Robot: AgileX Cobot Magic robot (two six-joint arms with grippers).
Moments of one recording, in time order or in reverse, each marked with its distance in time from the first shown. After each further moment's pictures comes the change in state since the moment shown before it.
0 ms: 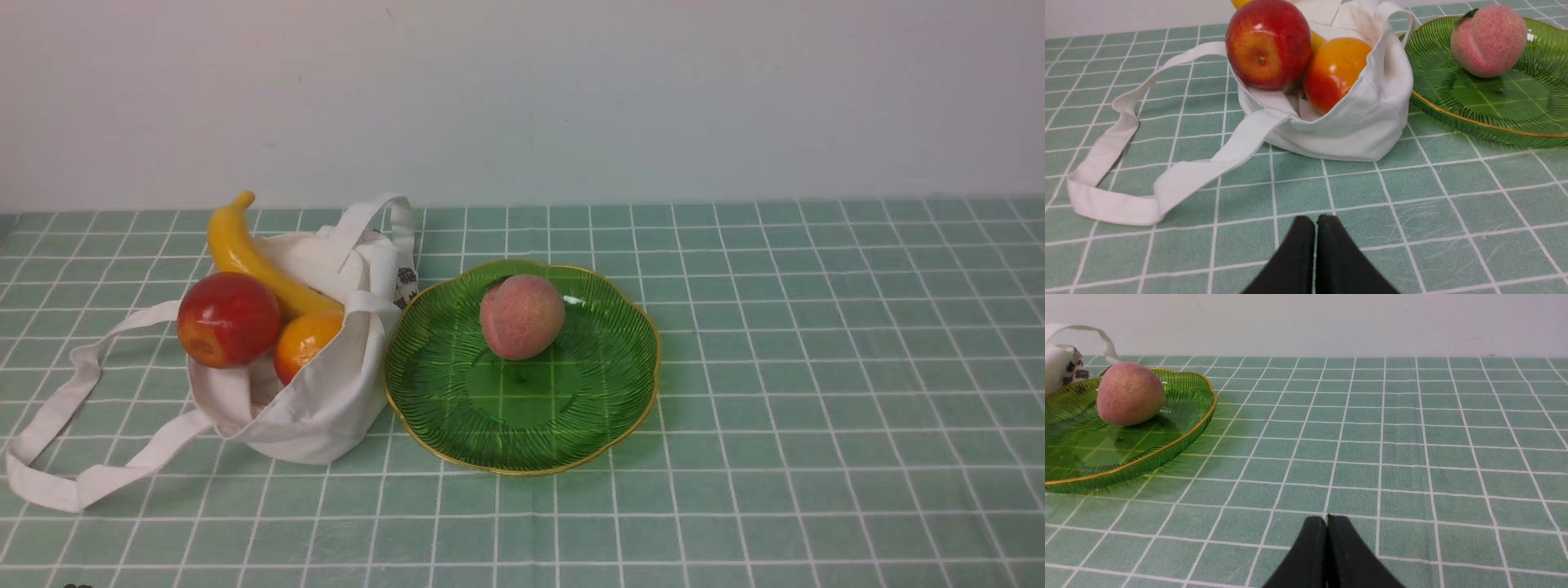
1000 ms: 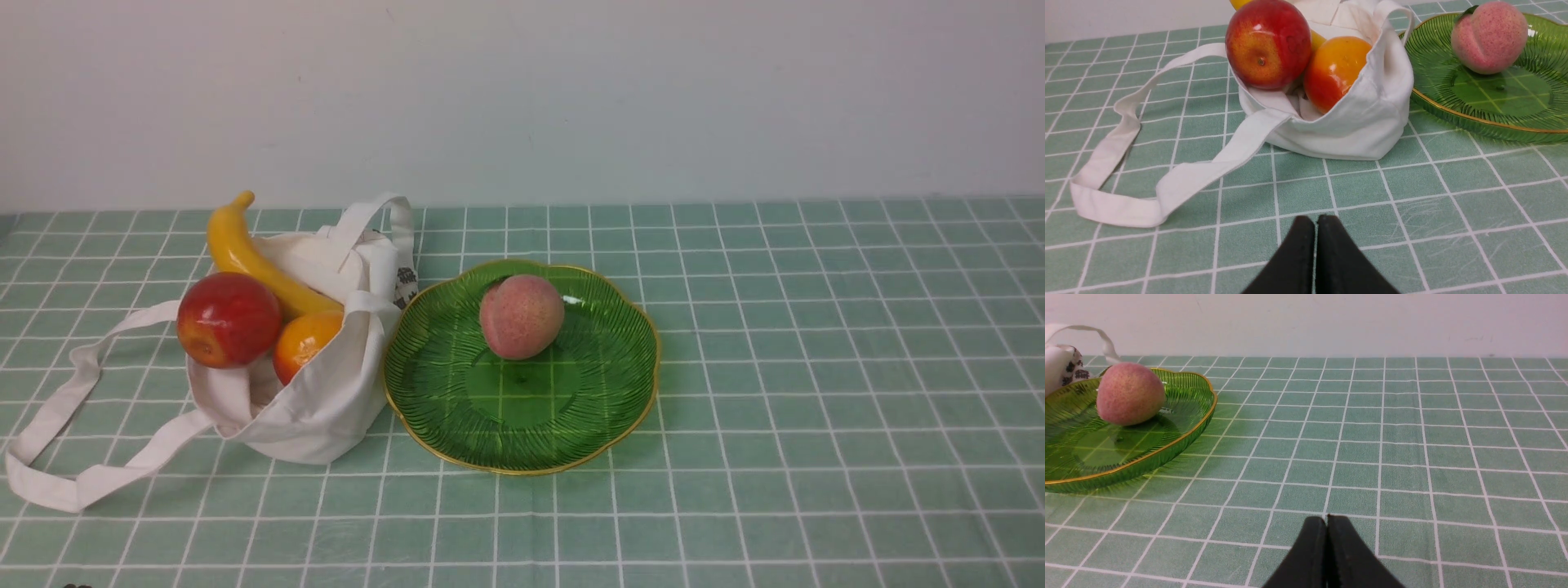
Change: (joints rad) right arm 0.000 0.000 0.000 0.000 0.000 0.000; left arm 0.000 0.000 0.000 0.005 0.001 0.013
